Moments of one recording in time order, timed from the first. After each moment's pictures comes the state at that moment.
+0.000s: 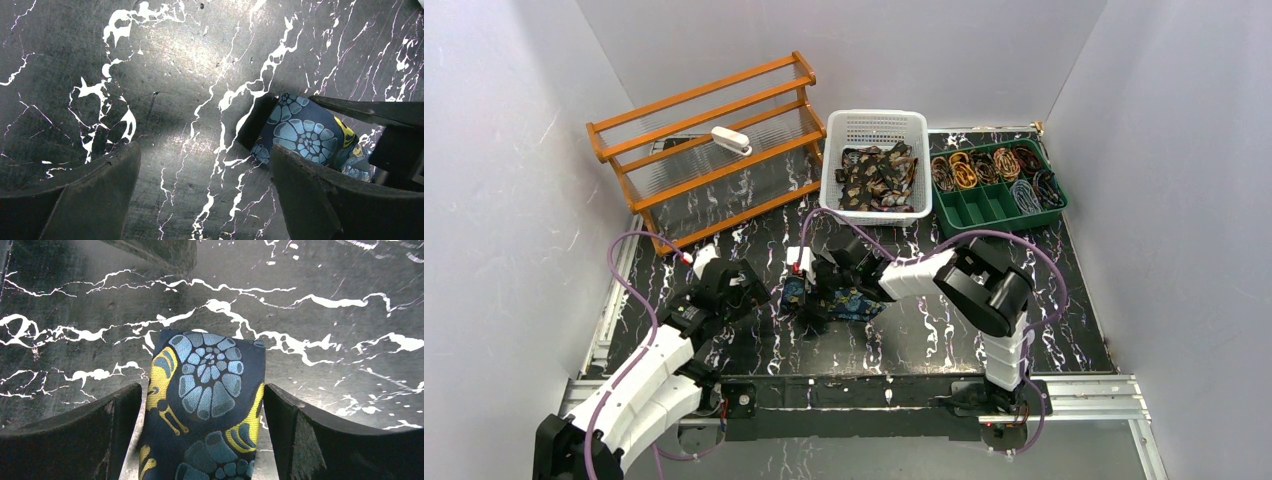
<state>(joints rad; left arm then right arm) -0.43 0.77 0.45 -0.59 -0.25 -0.86 0.97 1.90 0.97 0.39 -0.56 -0.36</state>
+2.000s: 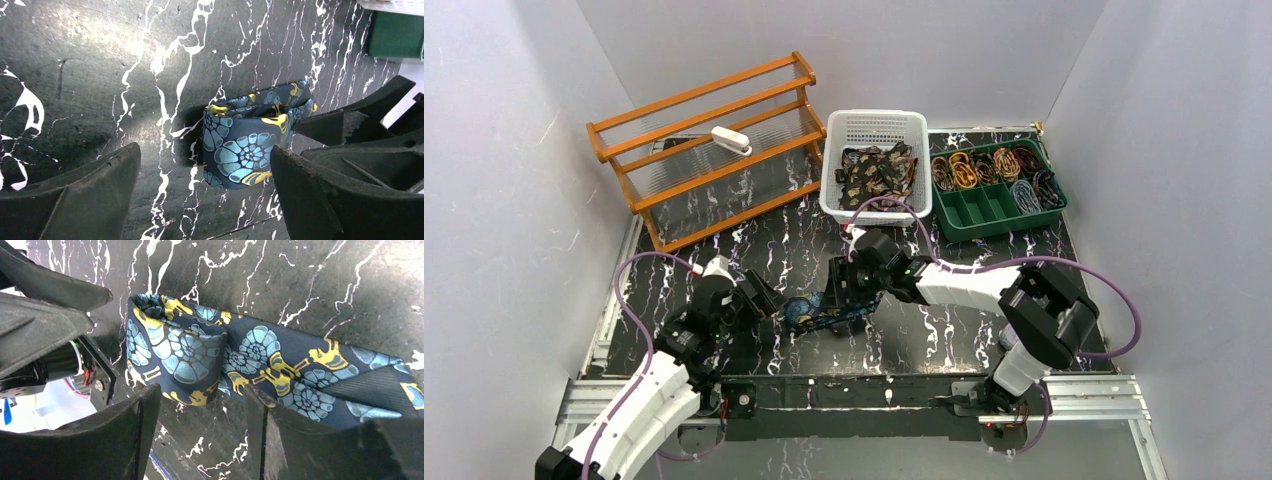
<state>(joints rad) -0.43 0.56 0.30 -0.46 0.01 -0.92 0.92 1.58 0.82 0.02 -0.28 0.67</state>
